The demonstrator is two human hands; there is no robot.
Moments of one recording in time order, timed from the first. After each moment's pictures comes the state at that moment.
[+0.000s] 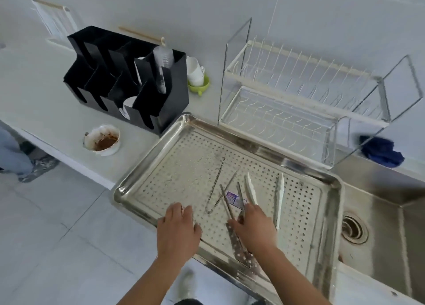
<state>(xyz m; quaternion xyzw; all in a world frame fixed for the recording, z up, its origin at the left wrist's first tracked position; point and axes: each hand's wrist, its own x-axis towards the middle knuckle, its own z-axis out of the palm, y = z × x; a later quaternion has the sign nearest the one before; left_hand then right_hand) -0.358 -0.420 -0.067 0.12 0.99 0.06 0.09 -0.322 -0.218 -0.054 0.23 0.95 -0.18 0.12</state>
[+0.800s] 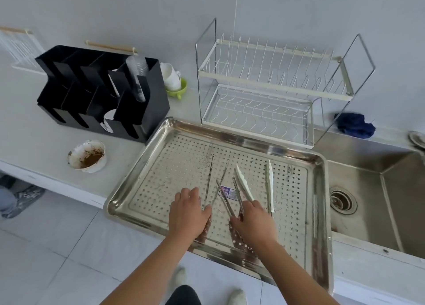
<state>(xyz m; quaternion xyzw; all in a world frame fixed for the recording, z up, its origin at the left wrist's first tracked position) -0.394 -0.392 -0.054 0.19 0.97 0.12 0.09 -0.298 -0.226 -0.063 0.26 0.94 -0.19 0.09</state>
